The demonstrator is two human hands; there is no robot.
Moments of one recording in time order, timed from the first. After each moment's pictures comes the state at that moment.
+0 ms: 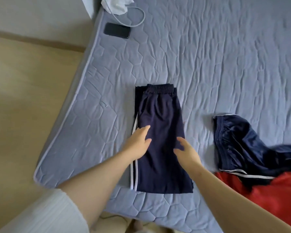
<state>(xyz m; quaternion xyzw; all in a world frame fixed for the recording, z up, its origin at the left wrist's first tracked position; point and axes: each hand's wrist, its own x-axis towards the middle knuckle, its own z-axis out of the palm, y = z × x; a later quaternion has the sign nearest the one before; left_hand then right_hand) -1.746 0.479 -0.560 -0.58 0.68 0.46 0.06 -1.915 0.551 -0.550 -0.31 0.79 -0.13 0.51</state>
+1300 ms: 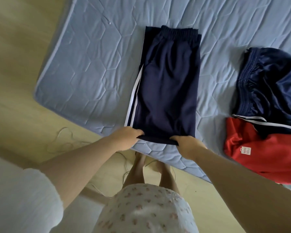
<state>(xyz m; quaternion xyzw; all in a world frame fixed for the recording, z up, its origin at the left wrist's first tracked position) -1.700 0.670 -0.619 -0.47 0.72 0.40 0.32 -1.925 0.703 -0.630 -0.61 0.56 0.26 0.50</state>
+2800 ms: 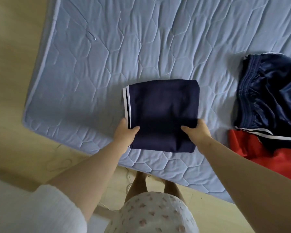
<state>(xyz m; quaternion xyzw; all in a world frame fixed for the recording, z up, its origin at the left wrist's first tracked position) -1.725 0.606 -0.661 -0.78 0.33 0.52 -0.05 -1.945 0.626 -0.666 -0.20 0.81 -0.07 0.55</state>
